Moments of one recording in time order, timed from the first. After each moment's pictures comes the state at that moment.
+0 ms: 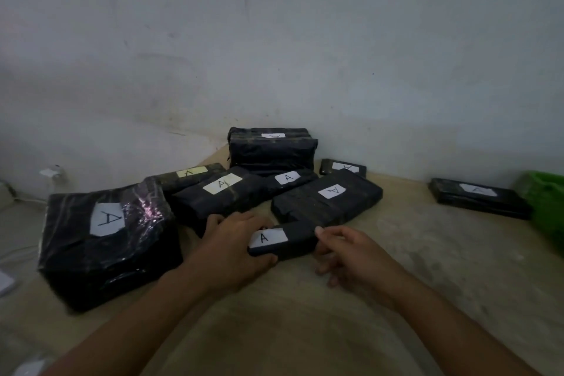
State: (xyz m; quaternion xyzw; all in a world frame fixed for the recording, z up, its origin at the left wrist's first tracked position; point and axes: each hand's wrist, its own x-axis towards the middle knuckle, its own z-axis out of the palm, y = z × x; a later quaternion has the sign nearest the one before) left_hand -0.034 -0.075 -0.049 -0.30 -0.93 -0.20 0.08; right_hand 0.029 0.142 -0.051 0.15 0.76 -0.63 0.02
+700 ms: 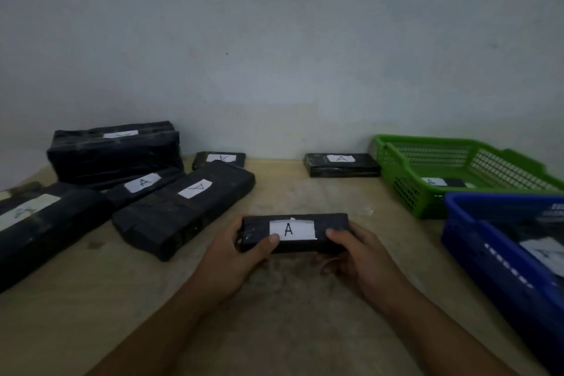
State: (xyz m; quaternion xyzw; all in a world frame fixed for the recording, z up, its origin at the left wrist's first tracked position) left_hand 0.009 0.129 -0.077 -0.32 -0.74 -0.58 -0.13; right_hand 0.132 0.308 -0.073 0.21 0.63 -0.72 -0.21
